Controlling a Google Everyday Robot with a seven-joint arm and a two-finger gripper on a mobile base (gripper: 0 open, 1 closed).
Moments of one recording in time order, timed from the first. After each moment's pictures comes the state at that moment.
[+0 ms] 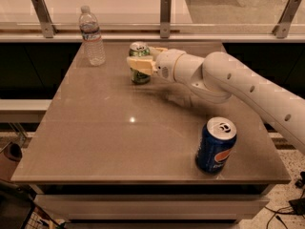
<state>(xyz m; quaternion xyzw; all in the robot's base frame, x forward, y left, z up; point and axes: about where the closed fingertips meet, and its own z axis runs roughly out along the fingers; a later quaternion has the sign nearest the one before) 0.704 0.028 0.894 -0.32 0.67 0.29 0.60</state>
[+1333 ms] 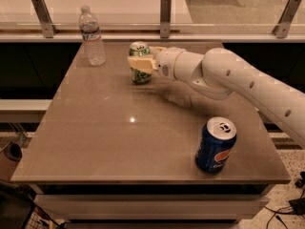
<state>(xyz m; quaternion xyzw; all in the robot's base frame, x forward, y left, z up) 0.706 0.026 0.893 -0.32 0.68 0.28 0.59</state>
